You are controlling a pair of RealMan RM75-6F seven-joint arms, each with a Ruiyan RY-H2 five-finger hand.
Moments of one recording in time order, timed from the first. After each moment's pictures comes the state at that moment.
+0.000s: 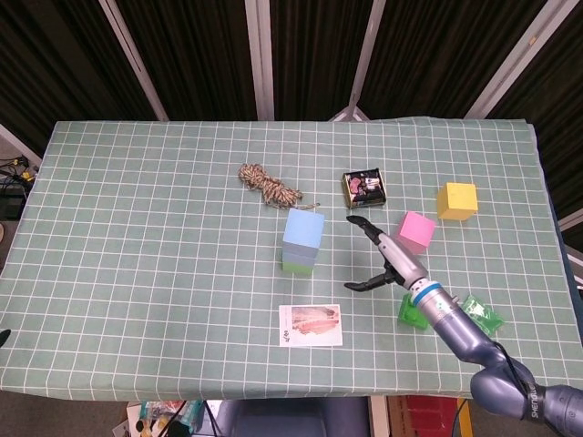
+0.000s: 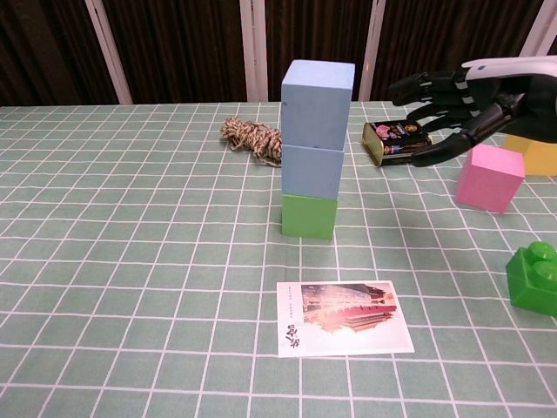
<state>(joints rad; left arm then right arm) 0.07 -1.04 -0.10 -1.81 1.32 1.62 0.16 0.57 -1.21 0.39 -1.79 -1.14 0.68 0.42</state>
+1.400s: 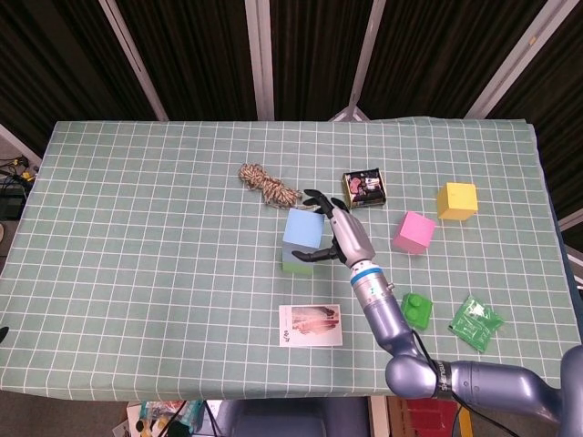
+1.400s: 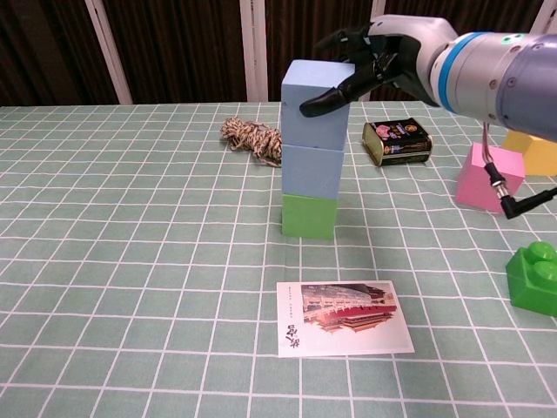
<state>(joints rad) 0.06 -1.05 -0.11 -1.81 1.29 1.62 0.20 0.84 -1.52 0.45 -1.82 -0.66 1.10 -0.10</state>
